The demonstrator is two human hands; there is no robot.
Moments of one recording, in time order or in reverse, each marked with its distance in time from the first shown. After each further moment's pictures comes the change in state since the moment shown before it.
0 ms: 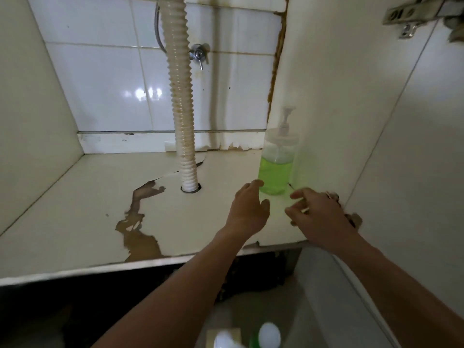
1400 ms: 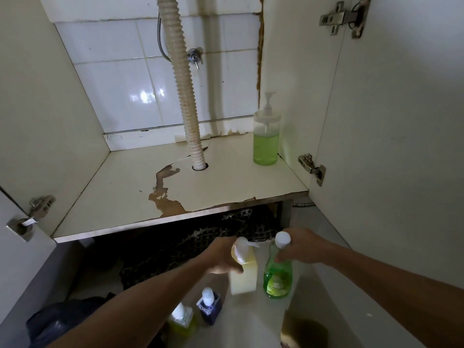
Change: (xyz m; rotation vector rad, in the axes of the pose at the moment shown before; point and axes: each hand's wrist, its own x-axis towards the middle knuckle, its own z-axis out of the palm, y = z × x) left_hand -0.179 -0.064 -0.014 0.301 -0.549 -0.199; right_hand -0.129 0.054 0.032 -0.146 -0.511 0.071
